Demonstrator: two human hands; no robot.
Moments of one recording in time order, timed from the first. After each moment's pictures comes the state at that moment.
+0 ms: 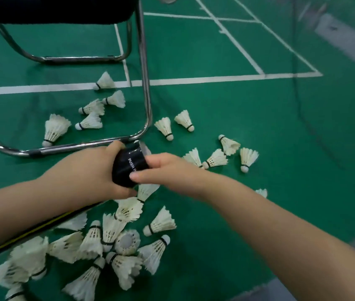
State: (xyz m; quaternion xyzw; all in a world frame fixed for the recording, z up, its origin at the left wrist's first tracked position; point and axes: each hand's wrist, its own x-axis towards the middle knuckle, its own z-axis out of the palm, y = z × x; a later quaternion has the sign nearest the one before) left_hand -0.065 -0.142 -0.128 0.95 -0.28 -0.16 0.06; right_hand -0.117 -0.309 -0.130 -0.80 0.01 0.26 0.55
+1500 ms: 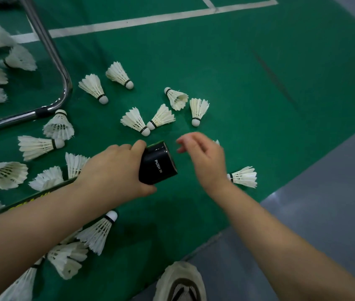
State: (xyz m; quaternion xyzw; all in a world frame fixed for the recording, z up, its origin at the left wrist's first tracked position) left_hand -0.122 -0.284 -0.205 0.90 -0.39 -0.18 0.06; right_hand -0.214 -0.437 -0.236 -0.78 0.25 -0.17 0.55
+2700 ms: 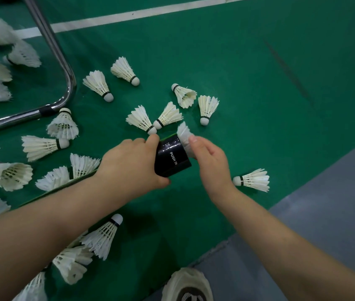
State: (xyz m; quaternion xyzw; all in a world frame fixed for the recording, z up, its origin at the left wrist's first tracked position) left_hand -0.121 -0.322 -0.214 0.91 -0.37 -0.19 0.03; right_hand -0.212 -0.442 -0.242 -0.68 0.29 -0.14 0.66
